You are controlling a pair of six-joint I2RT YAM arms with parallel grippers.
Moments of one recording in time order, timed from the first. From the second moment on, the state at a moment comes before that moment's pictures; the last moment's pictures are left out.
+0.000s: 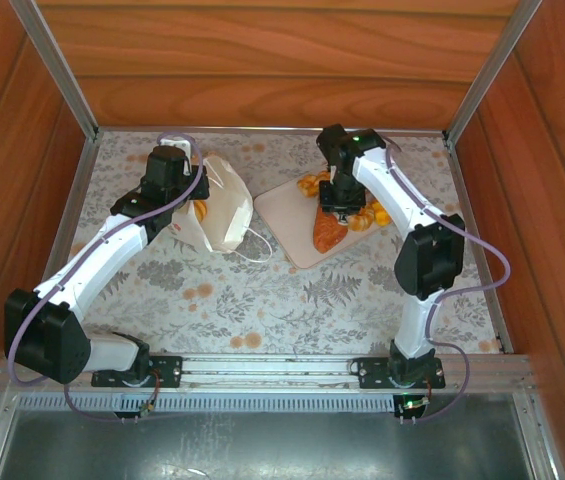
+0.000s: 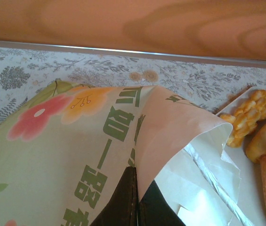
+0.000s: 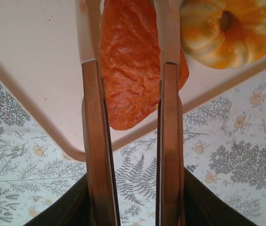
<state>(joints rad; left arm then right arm) -0.40 1.33 1.09 -0.29 -0.10 -0.35 0.47 1.93 1.85 -1.40 0.02 0.40</state>
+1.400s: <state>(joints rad) -0.40 1.30 1.07 -0.29 -0.11 -0.35 0.55 1.82 1.66 -1.29 -0.19 0.38</state>
